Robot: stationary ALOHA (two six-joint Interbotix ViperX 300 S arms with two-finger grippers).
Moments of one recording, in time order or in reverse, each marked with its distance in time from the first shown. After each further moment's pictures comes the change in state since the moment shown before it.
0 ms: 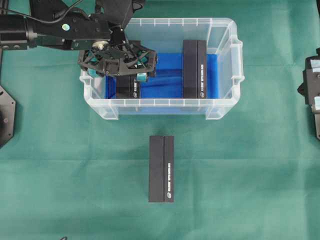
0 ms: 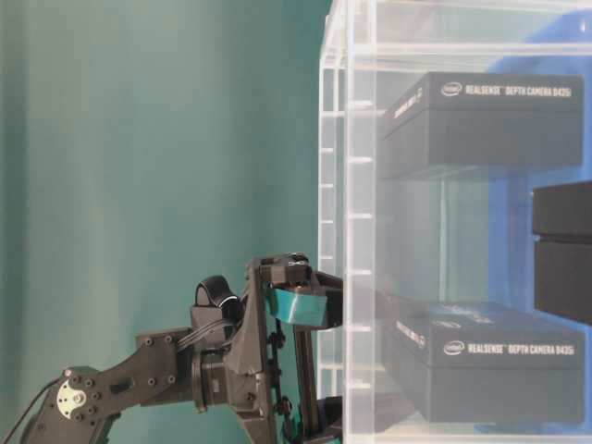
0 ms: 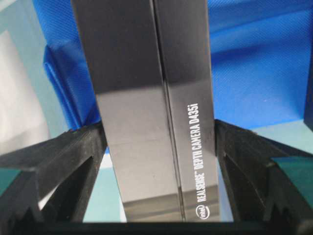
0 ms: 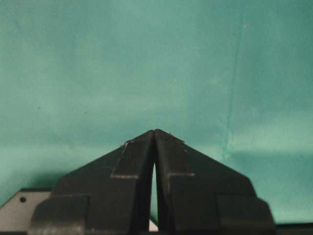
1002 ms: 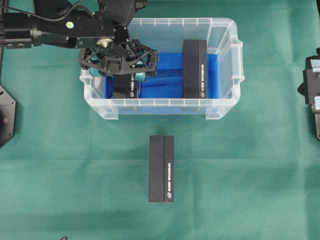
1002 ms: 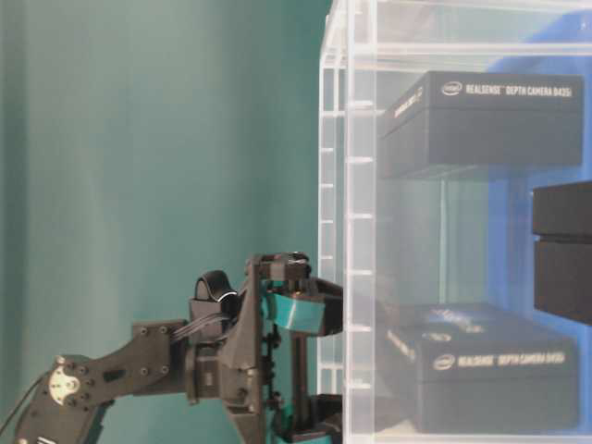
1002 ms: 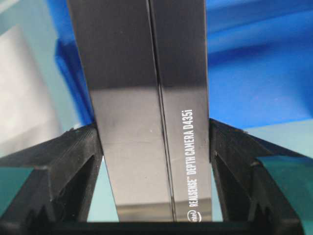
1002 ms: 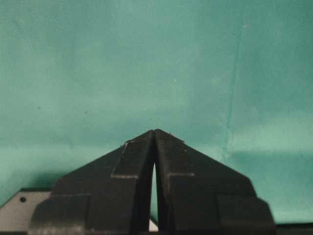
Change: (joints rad) left arm 0.002 0.014 -0.054 -0.006 0.077 0.002; right arm 0.000 0.000 0.000 0.002 0.000 0.000
